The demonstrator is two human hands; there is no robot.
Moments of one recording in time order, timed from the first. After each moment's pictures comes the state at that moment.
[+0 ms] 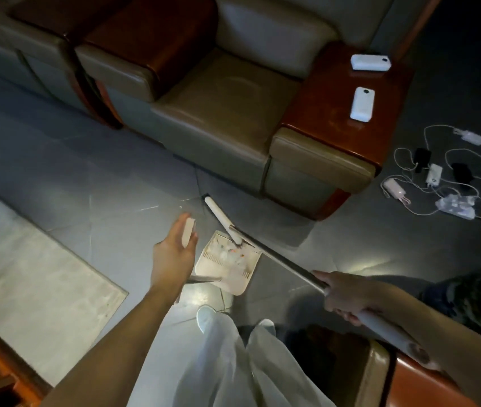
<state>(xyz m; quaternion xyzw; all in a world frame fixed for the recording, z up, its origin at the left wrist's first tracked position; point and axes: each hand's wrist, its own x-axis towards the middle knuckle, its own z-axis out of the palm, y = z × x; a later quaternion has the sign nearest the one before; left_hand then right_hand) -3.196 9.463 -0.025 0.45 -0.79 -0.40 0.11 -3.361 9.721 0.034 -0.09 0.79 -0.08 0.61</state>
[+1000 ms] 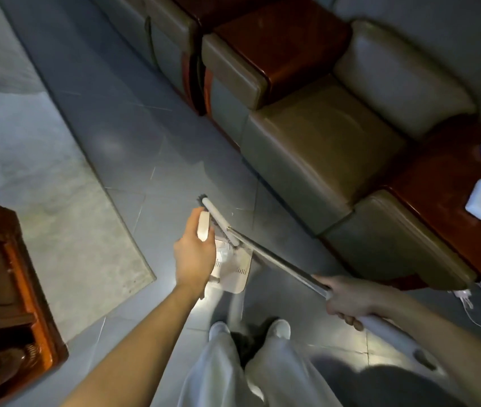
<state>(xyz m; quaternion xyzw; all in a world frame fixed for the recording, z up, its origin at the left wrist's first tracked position) -3.159 9.313 -0.040 0.59 -0.63 -0.43 0.26 -3.375 9.479 0.032 -0.29 0.74 0.10 0.60</state>
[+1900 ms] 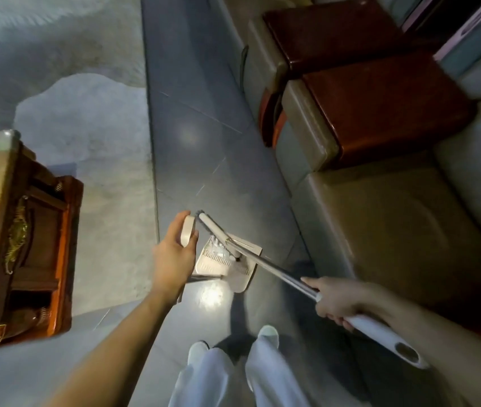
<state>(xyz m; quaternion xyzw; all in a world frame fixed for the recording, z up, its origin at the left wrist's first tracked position) -3.227 9.168 -0.016 0.70 -0.55 -0.34 0.30 -3.516 9.219 0.021 -0.46 0.63 0.24 0.58</state>
